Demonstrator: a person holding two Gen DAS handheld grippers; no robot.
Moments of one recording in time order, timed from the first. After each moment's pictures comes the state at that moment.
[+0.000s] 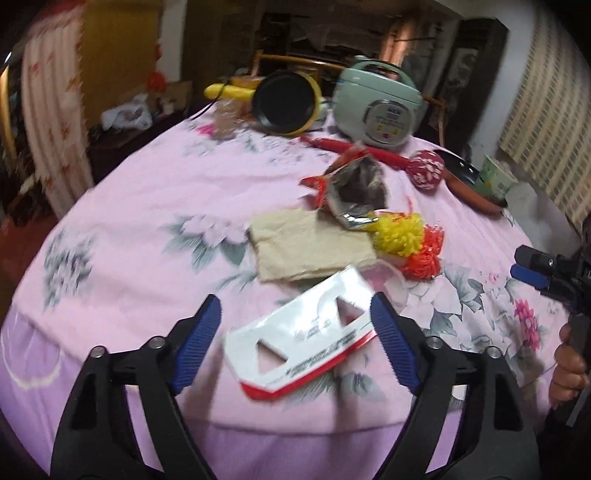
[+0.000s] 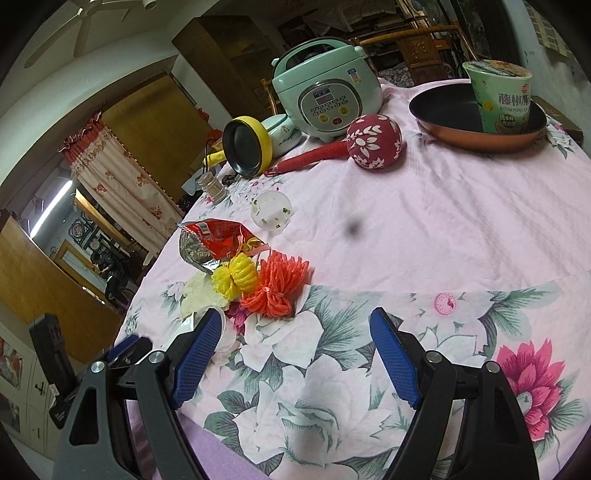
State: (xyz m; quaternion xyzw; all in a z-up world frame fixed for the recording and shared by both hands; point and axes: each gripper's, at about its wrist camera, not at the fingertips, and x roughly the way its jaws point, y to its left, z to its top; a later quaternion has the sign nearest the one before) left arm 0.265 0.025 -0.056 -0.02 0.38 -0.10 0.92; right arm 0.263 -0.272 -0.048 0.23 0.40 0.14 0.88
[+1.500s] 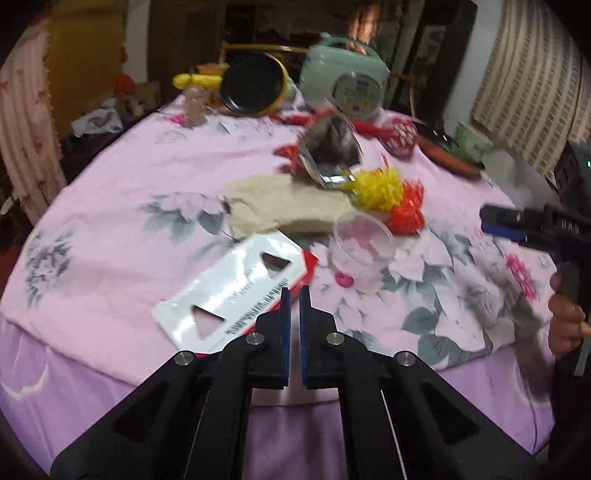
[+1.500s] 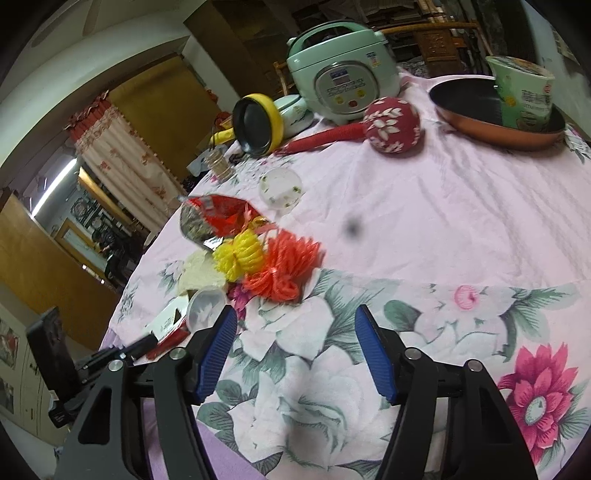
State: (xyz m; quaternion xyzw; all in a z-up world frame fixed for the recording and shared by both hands) left arm 0.241 0.035 -0.074 0.00 0.39 -0.13 0.91; right arm 0.271 -0.252 -0.061 0.19 0.42 0.17 0.87
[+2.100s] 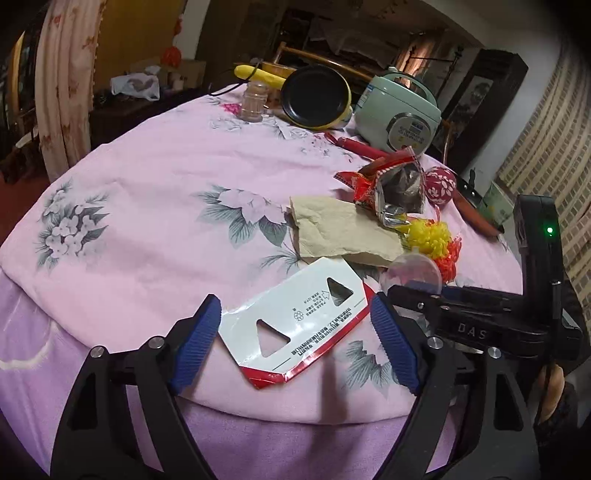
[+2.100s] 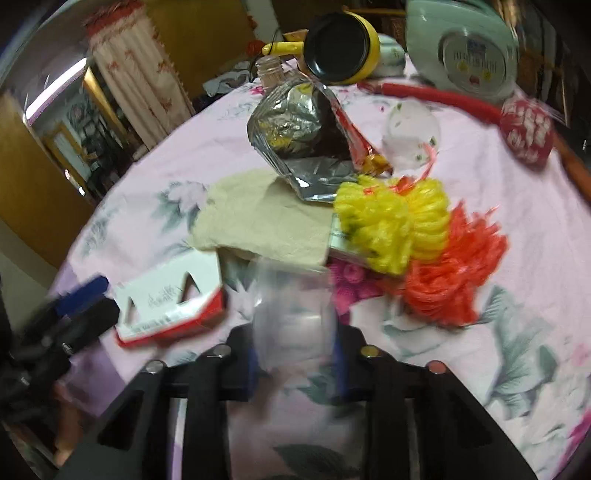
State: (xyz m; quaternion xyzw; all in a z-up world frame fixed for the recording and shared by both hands) left arm 0.259 0.081 -0.076 -0.11 0.39 -0.10 0.91; right arm 0.317 -0.097 -0.089 0.03 0.49 0.19 0.85
